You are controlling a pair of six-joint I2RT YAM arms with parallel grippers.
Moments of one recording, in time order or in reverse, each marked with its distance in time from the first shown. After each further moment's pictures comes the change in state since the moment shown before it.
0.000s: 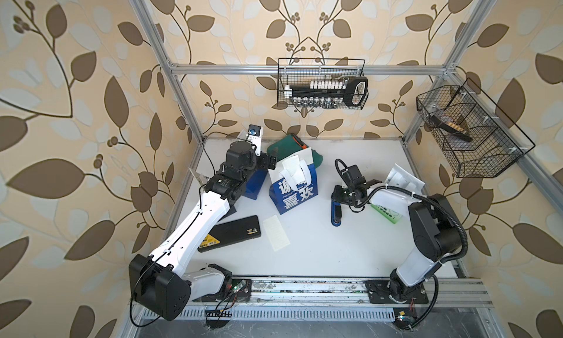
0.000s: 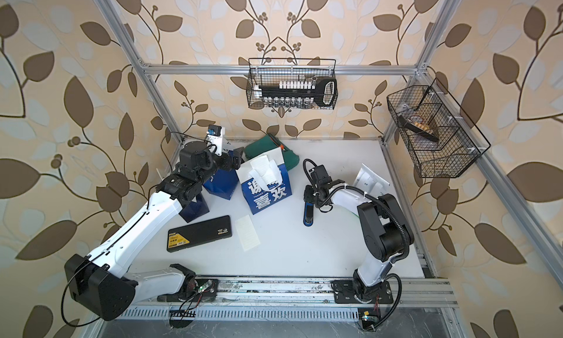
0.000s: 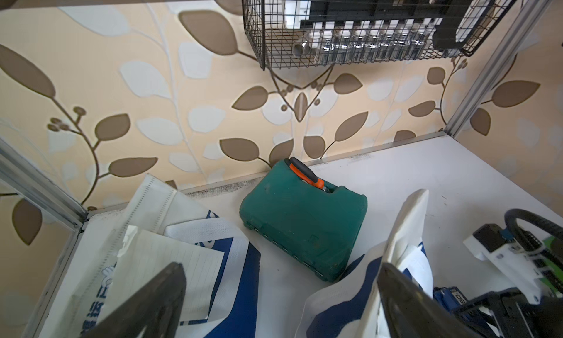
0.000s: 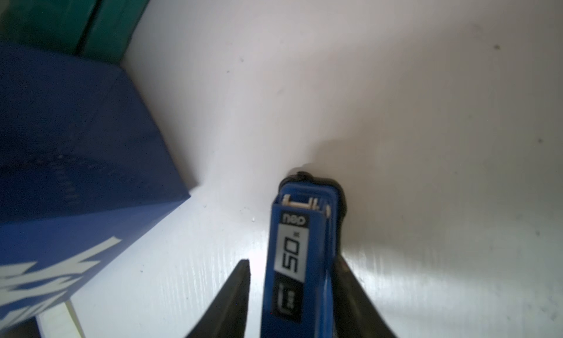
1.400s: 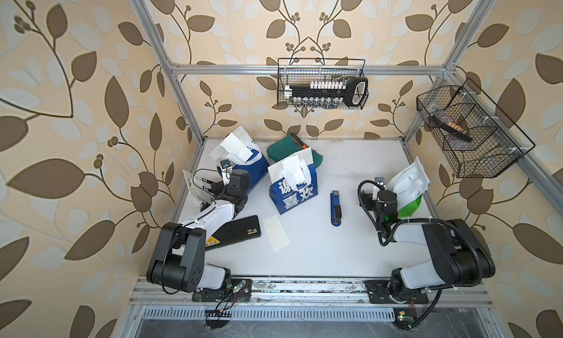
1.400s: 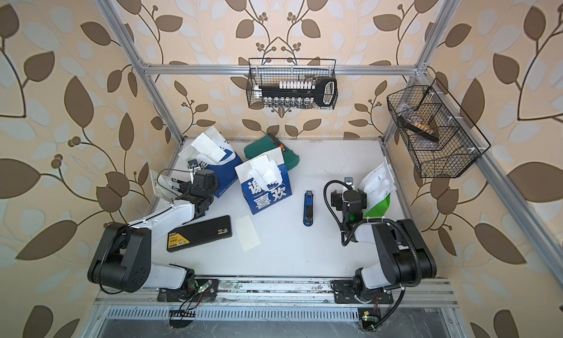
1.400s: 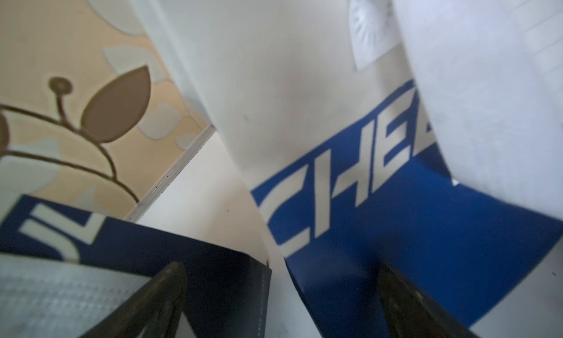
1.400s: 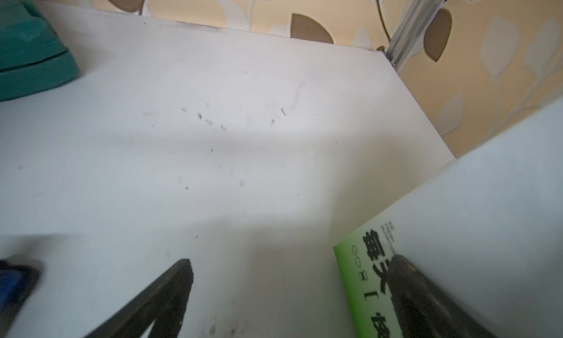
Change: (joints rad) left arm 0.191 0.185 -0.461 0.286 -0.537 -0.264; right arm -0.277 -0.192 -0.659 1.075 0.382 -0.583
